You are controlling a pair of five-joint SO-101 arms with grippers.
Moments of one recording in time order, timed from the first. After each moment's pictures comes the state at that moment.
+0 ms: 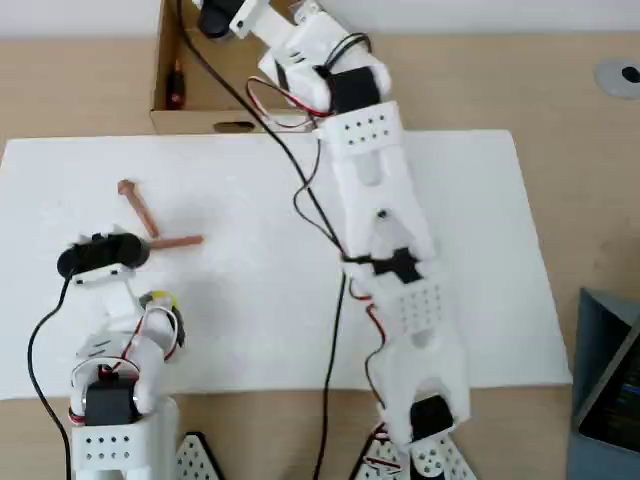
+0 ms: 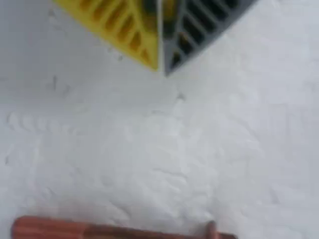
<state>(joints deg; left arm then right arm) -6.8 -104.3 93.4 64.2 2.1 -23.6 38.9 -64.7 62.4 29.5</state>
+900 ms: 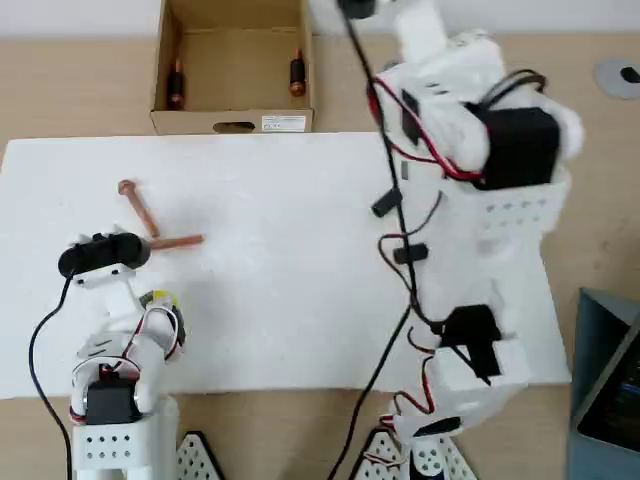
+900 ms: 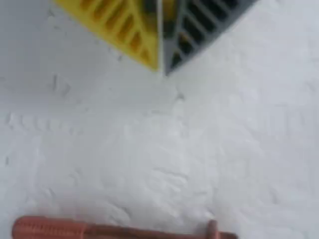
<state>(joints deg) -6.8 -104.3 93.4 64.2 2.1 -11.0 7.7 -65.0 101.2 10.6</state>
